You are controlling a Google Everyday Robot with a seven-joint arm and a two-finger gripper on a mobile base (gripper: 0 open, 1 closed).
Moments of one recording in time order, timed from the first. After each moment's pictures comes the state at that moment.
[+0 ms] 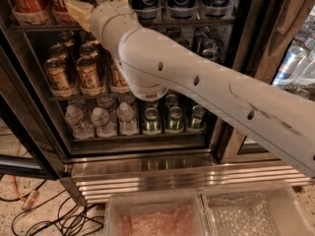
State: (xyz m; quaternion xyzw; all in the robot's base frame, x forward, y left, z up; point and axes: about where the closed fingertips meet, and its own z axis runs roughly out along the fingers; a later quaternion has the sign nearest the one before) arm 0.680 0.119 1.070 -0.18 0.61 0.15 0.76
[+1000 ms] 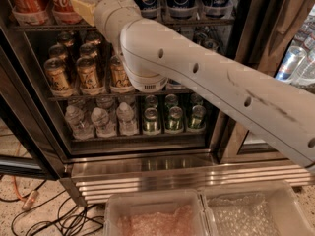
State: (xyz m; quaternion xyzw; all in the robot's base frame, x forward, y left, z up) arm 0.702 0.109 1.072 -0.17 0.62 0.13 0.75
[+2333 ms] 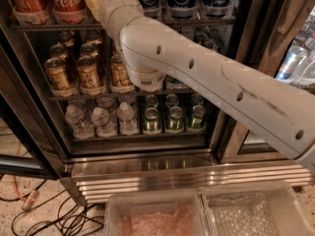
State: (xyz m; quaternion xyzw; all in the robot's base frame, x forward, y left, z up) arm 0.724 0.095 1.072 -0.14 0.63 0.11 0.76
